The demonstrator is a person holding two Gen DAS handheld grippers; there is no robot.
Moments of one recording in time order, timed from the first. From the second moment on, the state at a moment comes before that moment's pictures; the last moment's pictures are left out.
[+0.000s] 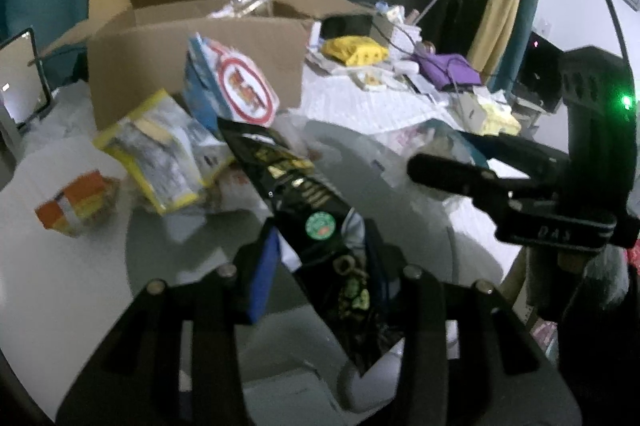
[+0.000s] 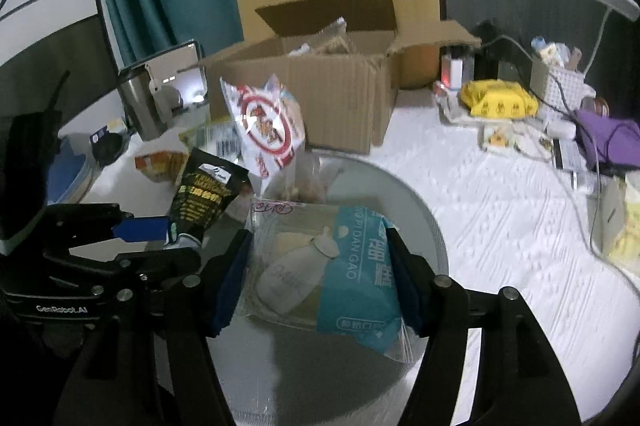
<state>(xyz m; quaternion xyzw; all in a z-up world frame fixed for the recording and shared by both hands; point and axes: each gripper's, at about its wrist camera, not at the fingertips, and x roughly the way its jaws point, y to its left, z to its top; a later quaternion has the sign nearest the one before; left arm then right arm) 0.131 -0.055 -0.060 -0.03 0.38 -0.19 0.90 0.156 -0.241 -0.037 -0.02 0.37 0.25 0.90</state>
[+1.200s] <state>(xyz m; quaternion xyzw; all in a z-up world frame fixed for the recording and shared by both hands) 0.245 0.035 0.018 -0.02 0.26 -0.14 0.95 0.279 -0.191 0.031 -0.04 0.29 0.25 0.92</state>
